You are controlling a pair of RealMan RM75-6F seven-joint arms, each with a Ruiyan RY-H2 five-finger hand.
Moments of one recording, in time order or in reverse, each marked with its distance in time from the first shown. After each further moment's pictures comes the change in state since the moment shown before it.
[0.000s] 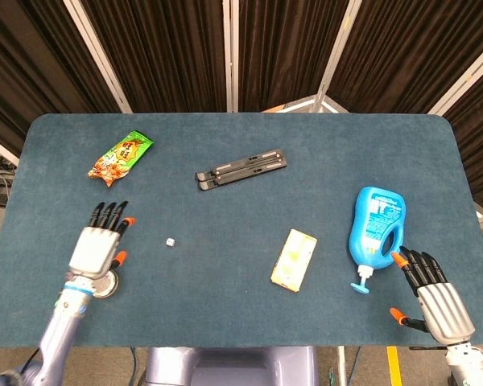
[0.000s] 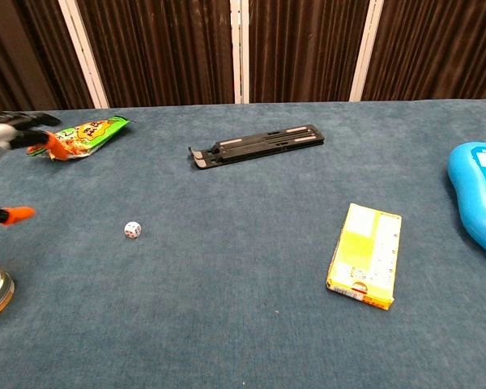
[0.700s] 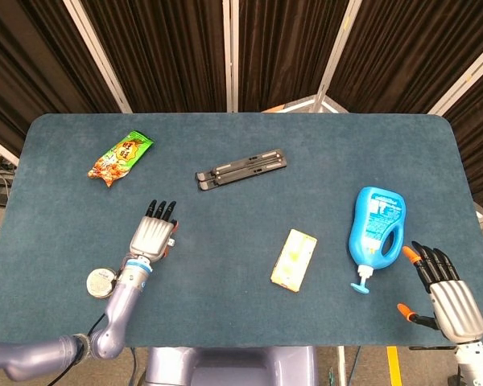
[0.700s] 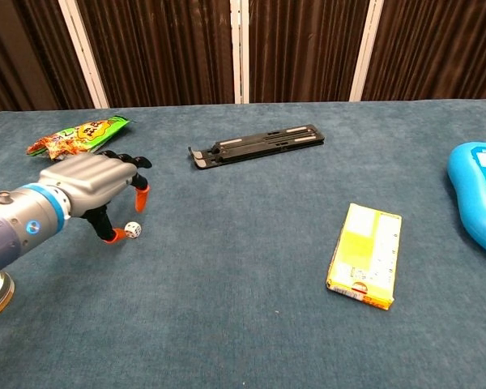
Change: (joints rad) left arm -0.270 -0.269 -0.069 0.188 -0.400 -0.153 0.330; right arm -0.007 0.026 0.016 -0.005 0.020 0.022 0.056
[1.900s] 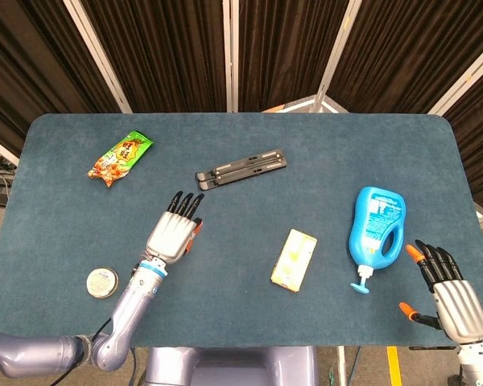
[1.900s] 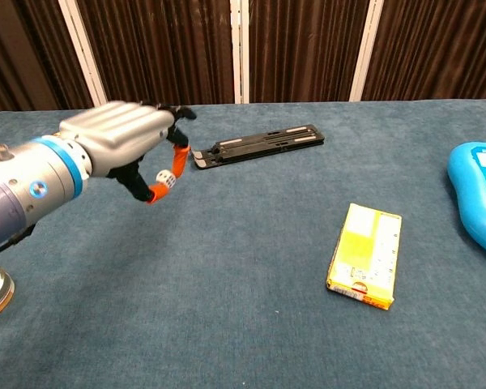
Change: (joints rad) left arm -0.081 0.094 0.028 -0.277 0.112 0.144 -0.043; right arm -0.007 0.006 0.007 -0.006 -0.002 0.014 0.004
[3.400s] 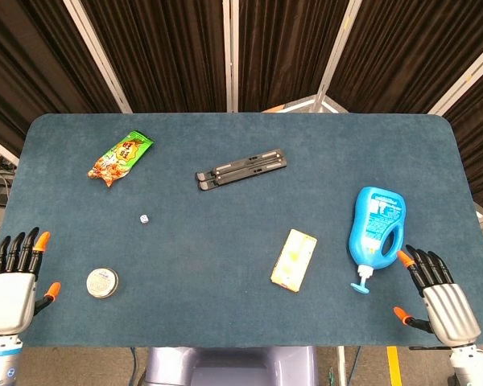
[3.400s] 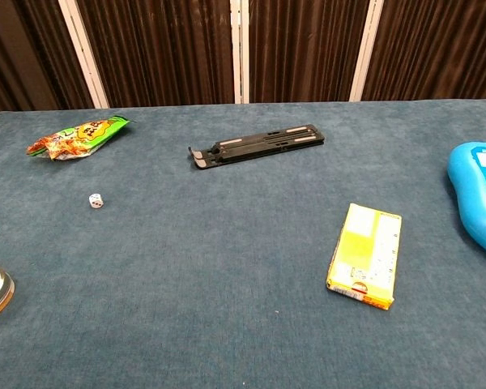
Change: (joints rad) left arm 0.596 0.368 0.335 -0.002 0.472 0.604 -0.480; right arm -0.003 -0.029 -0.012 0.004 -0.020 -0.013 -0.077
